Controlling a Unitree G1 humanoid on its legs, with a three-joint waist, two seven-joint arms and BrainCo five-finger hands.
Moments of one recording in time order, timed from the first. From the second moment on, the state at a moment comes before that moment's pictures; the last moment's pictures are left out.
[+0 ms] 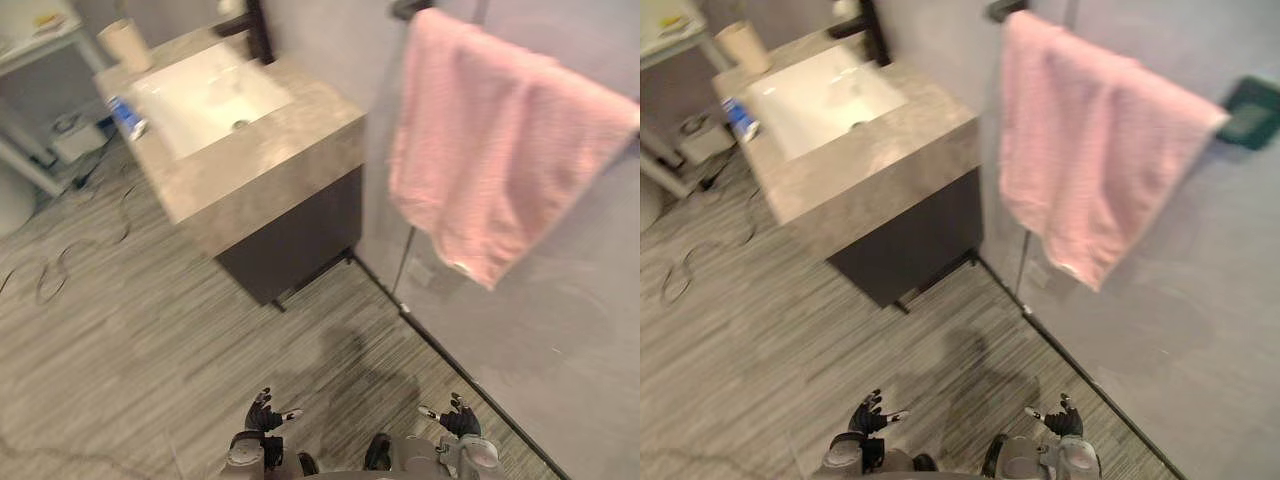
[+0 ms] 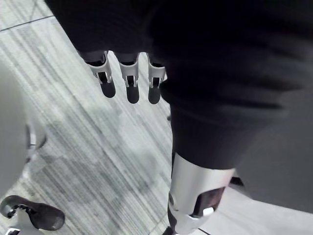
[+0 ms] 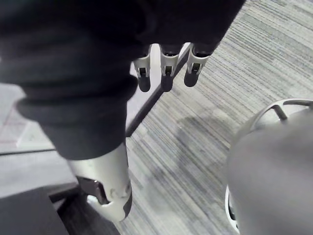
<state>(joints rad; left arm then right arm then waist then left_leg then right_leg) 0.04 0.02 -0.03 0.96 0.00 -0.13 0.11 0.05 -0.05 -0.20 0.93 0.01 -0.10 -0.11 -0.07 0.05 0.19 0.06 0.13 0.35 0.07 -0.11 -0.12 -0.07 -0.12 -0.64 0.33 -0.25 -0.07</state>
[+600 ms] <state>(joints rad) 0.10 0.09 0.07 0.97 0.01 -0.12 0.09 0.03 -0.02 -0.22 0.99 -0.01 -0.07 -0.13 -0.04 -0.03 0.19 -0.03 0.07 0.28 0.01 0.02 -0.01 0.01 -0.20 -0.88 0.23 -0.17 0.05</state>
